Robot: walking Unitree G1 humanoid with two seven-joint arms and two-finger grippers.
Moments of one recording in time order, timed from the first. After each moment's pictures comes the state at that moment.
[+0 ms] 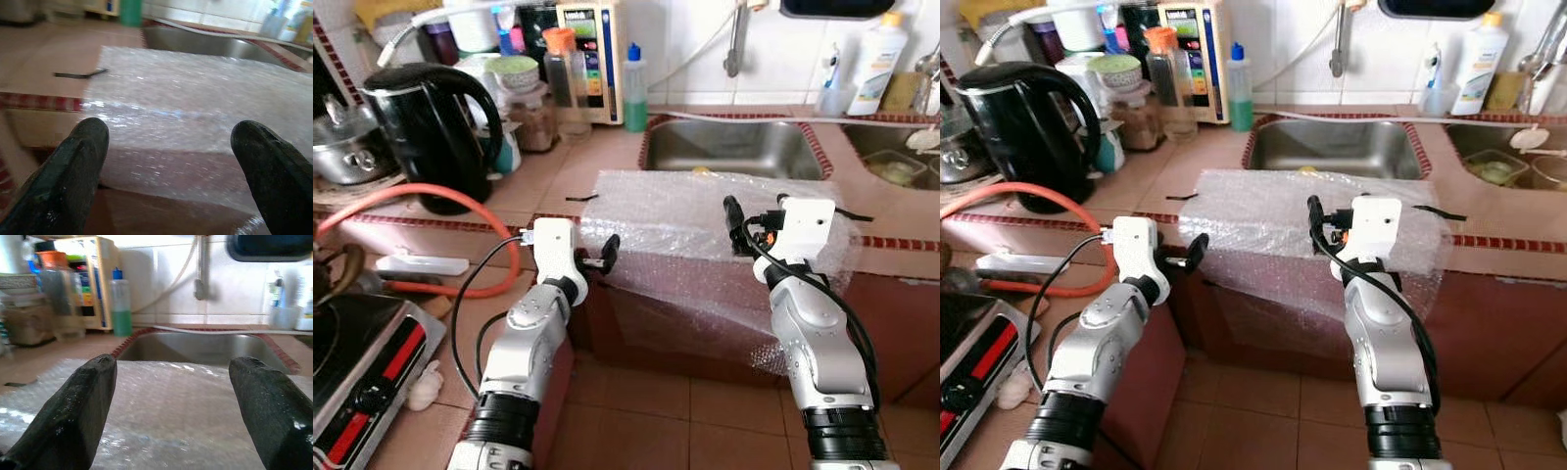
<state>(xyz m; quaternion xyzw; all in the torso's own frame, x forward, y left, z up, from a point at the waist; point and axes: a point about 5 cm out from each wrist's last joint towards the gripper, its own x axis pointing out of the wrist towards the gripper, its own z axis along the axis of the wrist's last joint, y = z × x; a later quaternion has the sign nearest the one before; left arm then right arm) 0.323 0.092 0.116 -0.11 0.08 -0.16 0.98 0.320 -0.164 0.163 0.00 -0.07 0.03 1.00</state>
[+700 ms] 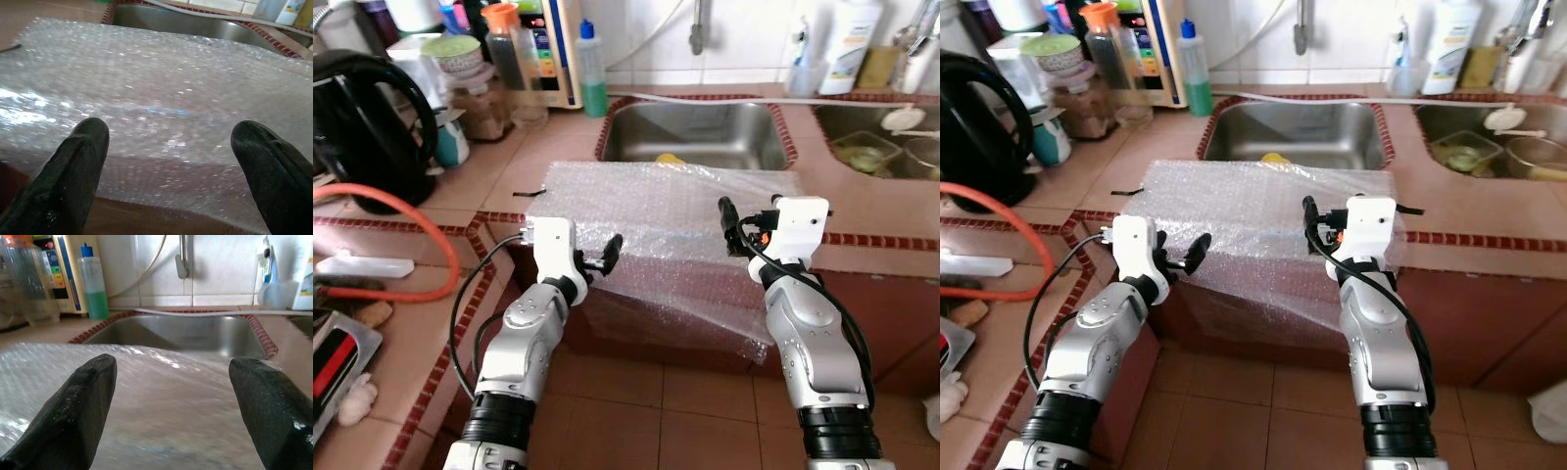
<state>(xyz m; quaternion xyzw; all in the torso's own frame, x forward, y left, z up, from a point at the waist) 0.321 0.093 0.114 -0.12 0.08 -0.17 0.97 0.320 -0.162 0.160 0.00 -0.06 0.03 1.00</state>
